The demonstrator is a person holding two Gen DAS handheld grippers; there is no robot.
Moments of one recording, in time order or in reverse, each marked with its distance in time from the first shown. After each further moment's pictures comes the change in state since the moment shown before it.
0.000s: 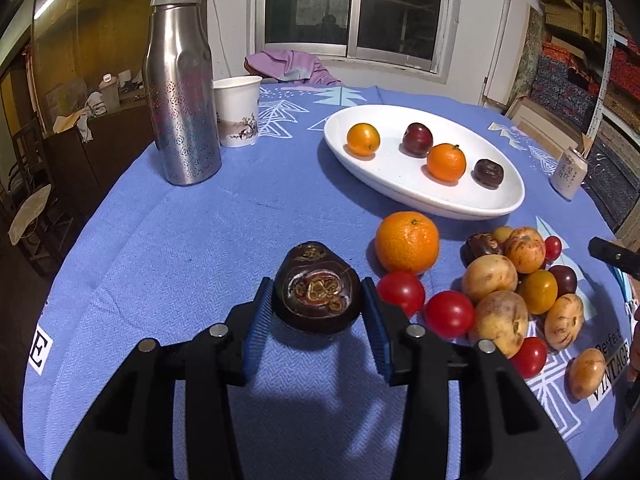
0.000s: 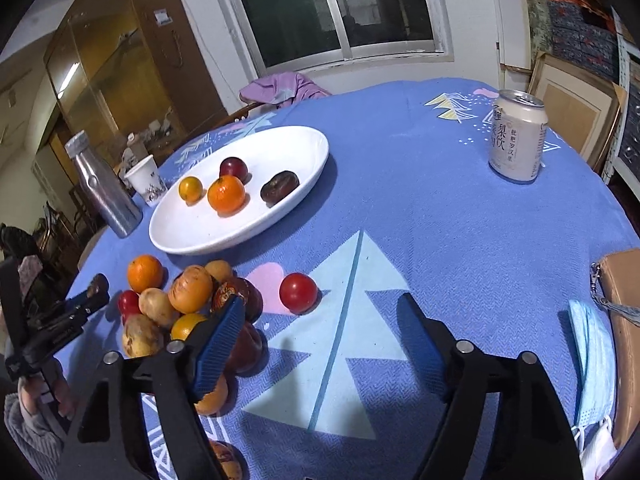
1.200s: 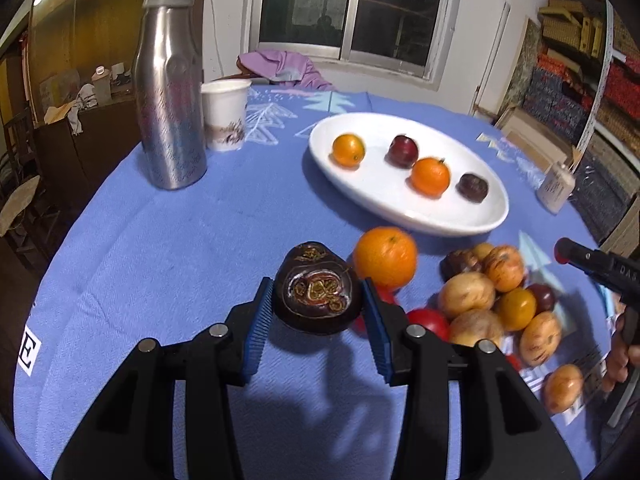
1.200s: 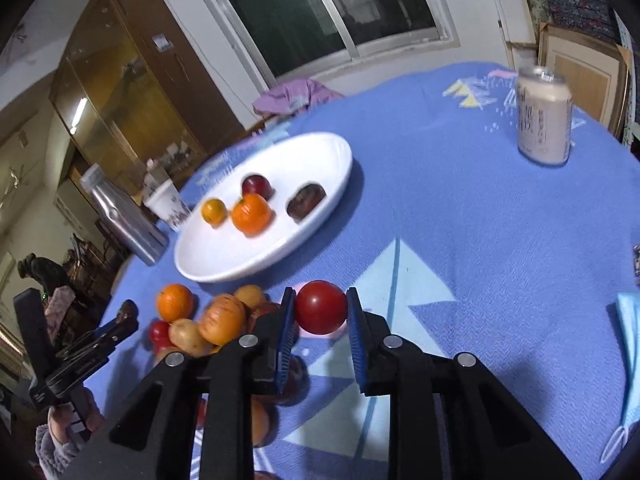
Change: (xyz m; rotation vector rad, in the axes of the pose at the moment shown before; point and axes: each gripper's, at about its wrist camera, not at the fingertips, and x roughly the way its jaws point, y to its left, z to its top) left arm -0.006 -0.006 0.015 -0.032 -0.008 -0.064; right arm 0.005 -0.001 0.012 0.112 -0.043 0.140
